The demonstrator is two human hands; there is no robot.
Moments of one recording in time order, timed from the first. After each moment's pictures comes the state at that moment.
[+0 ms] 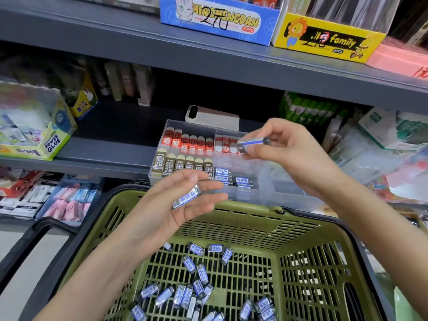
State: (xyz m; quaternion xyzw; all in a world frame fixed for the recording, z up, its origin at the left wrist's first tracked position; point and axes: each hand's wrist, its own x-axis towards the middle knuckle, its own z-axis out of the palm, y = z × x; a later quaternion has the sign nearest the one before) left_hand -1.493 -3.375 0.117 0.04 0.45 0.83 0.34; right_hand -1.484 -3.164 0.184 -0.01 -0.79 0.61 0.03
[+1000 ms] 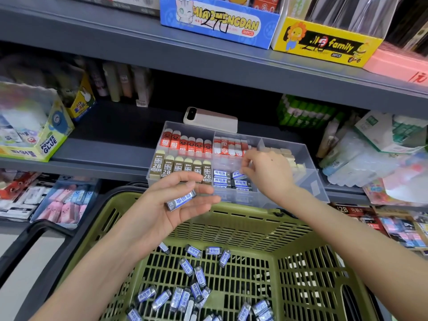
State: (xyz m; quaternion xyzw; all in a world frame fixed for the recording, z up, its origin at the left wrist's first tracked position) left_hand -1.499 -3.379 0.111 0.03 0.46 0.82 0.33; right_hand -1.518 -3.147 0.106 -0.05 -1.00 0.03 0.08
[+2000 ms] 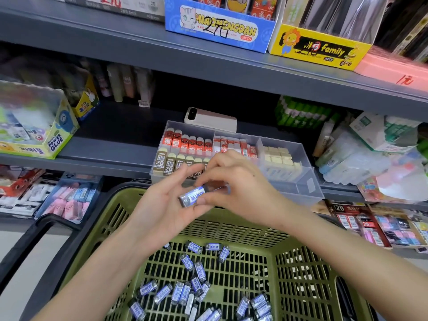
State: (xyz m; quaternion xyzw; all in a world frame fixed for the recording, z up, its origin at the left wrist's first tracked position) left_hand -1.492 -3.373 0.116 -0.01 0.30 0.87 0.40; right_hand -1.469 -3.215 0.155 0.17 -0.96 0.21 0.02
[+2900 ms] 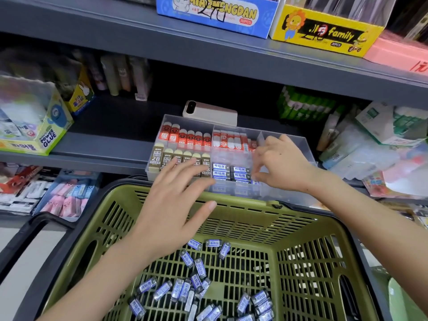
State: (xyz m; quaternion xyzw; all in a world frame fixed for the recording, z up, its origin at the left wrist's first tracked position) left_hand -1.491 -3.373 0.086 0.39 0.88 0.27 -0.09; right_hand -1.506 -3.125 0.133 0.12 -0.98 -0.12 -0.03
